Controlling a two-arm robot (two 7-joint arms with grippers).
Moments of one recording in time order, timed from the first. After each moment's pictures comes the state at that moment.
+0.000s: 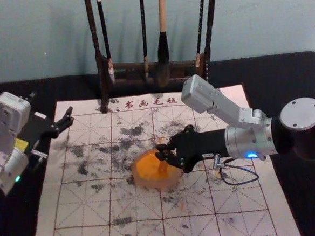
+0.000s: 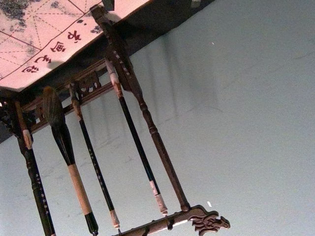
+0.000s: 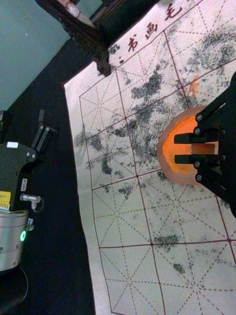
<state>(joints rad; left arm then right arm) -0.20 0.60 0.45 -1.41 -0.25 -0.12 0.03 0.50 0.55 -0.74 -1.48 0.30 0.31 0.72</state>
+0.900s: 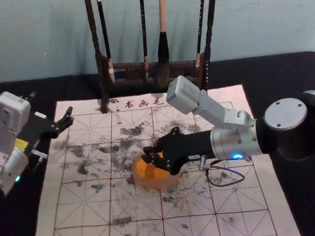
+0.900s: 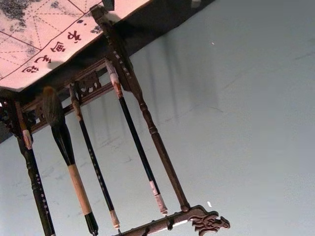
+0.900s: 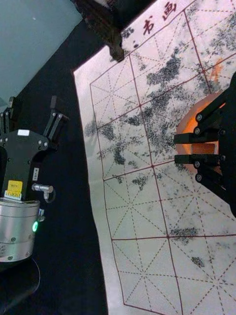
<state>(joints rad) -0.20 0.60 0.45 -1.41 -0.25 -0.12 0.03 0.53 0.50 -0.77 -1.45 0.31 0.31 0.72</state>
